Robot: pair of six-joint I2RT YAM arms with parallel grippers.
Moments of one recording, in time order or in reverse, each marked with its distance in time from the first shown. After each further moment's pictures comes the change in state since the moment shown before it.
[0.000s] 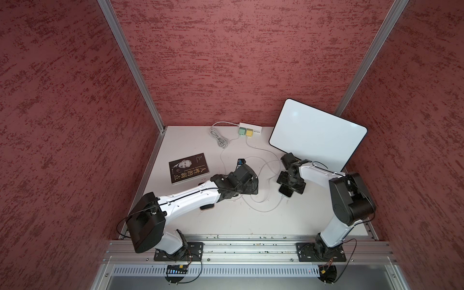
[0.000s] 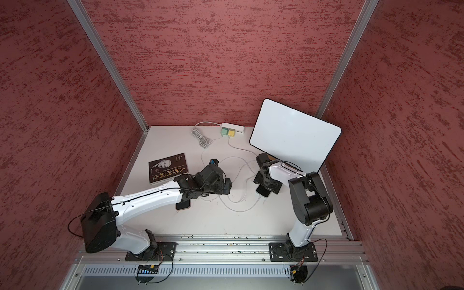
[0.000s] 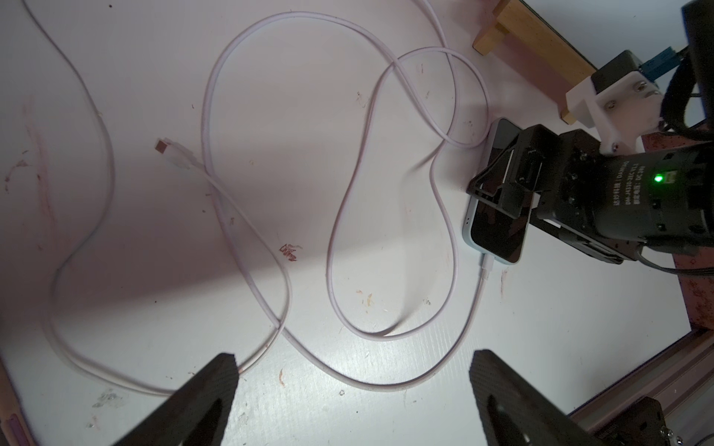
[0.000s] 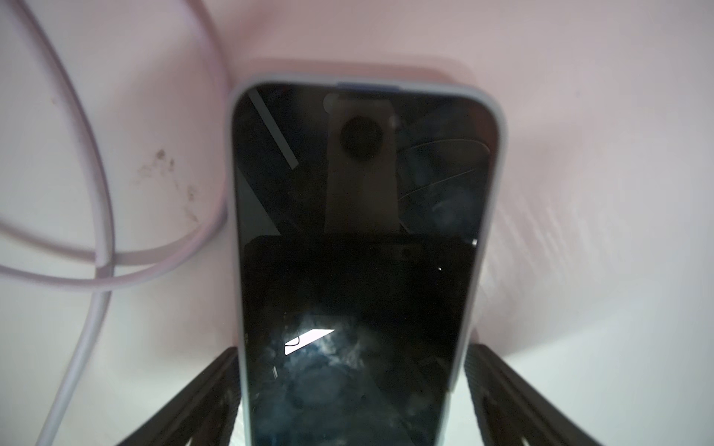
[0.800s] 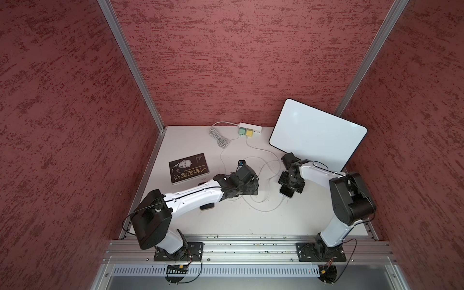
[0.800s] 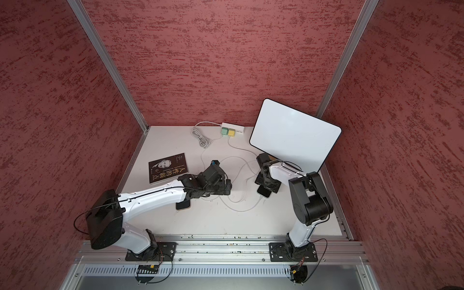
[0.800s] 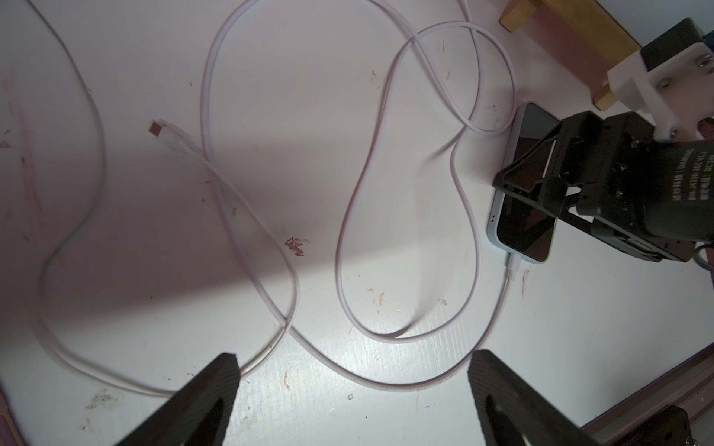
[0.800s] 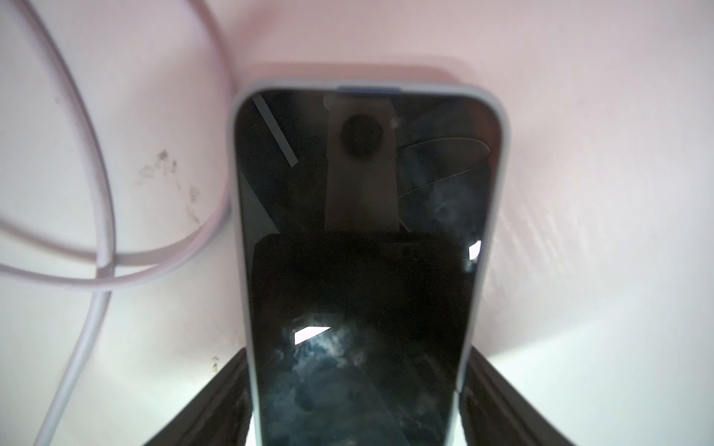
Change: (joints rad) left arm 0.008 0.047 0.001 -0.001 0.008 -0.008; right arm -0.005 0.000 -0.001 0.004 -0.018 -0.029
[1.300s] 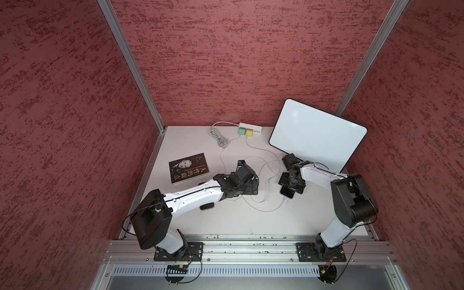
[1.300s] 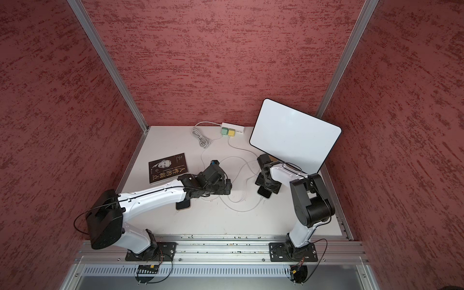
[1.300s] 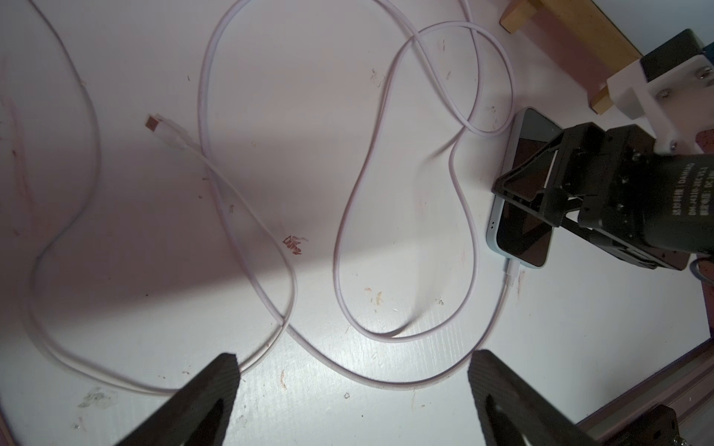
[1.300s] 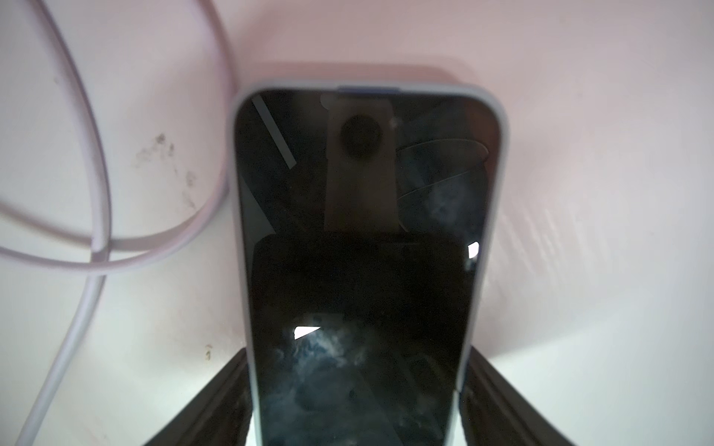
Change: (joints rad) left arm 0.005 0.000 0.000 0.000 0.014 -0.015; right arm 0.000 -0.031 -0.031 0.013 -0.001 -0.011
